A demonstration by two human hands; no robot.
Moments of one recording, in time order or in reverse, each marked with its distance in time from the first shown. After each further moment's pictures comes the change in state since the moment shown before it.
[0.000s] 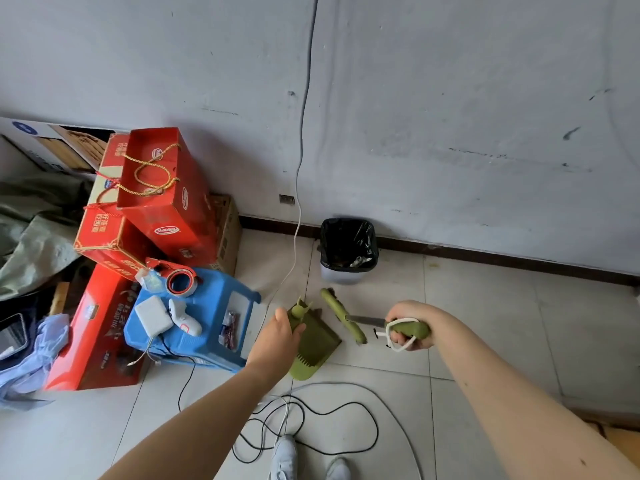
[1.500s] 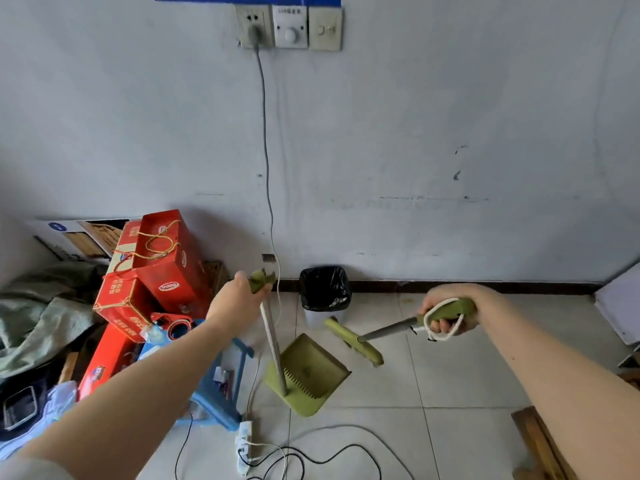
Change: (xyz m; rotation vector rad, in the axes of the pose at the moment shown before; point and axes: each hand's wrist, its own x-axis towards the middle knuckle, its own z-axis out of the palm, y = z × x) left_hand -0.086 0.084 -0.124 0.069 0.338 0.123; right_hand -0.160 0.124 -0.114 -0.062 0.048 -0.098
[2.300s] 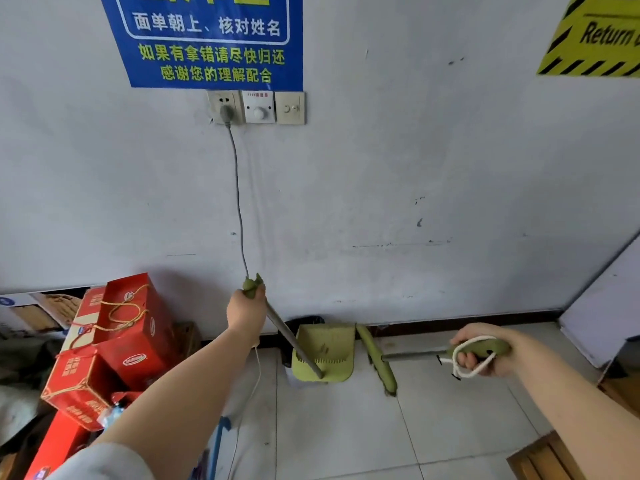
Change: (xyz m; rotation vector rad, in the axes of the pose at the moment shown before) left_hand 0.079 0.090 -0.002 -0.659 0.050 -0.267; right_hand -0.036 0.052 -0.063 0.530 0.155 -0.134
